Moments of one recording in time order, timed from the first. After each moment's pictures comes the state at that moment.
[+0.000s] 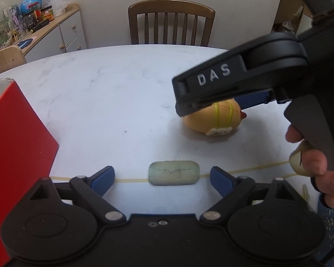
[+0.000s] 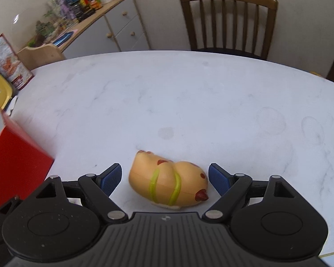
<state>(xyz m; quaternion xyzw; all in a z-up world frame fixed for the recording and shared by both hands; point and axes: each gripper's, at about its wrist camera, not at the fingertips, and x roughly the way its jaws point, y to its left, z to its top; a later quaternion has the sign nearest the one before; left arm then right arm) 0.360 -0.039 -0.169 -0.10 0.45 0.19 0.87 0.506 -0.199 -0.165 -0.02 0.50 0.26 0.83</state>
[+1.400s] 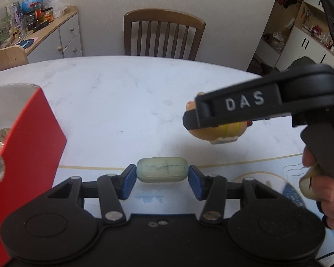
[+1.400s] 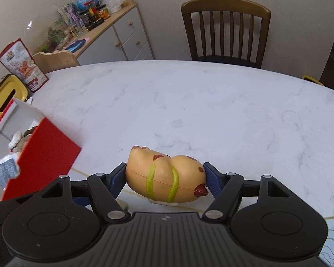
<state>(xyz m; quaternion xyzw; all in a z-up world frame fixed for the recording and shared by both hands) 0.321 -0.045 -0.113 -0.13 0.43 0.17 0.88 0.448 -0.220 -0.105 -0.02 0.48 0.27 0.83</state>
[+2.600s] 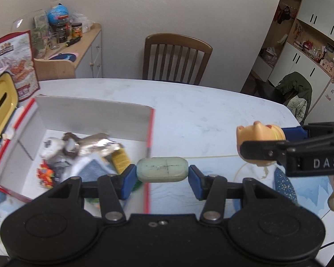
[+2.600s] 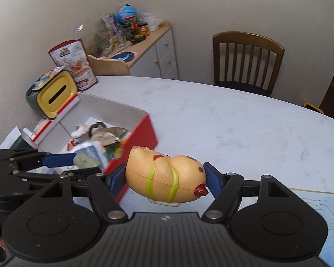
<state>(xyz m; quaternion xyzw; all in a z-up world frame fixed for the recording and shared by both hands) 0.172 0.045 -0.012 -0.14 0.40 0.15 0.89 0.293 -0.148 0.008 -0.04 0.43 0.29 0.86</state>
